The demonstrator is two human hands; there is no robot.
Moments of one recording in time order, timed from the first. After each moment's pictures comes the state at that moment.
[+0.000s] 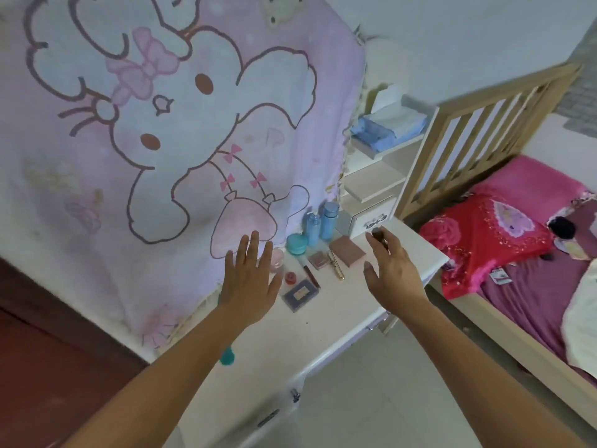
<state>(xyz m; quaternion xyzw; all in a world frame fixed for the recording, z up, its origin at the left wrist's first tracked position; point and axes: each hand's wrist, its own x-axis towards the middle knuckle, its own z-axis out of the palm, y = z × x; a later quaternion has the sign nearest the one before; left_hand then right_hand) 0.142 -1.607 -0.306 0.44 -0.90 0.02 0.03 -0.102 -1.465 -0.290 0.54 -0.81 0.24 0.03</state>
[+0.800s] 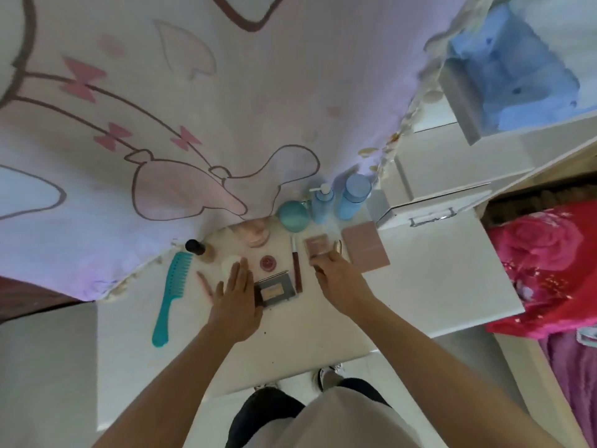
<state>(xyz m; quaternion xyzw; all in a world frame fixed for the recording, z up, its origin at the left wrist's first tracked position) 0.013 -1.671 -0.505 0.57 -0.76 -0.19 -0.24 -0.231 -1.669 -0.491 0.69 -0.65 0.10 -0.30</state>
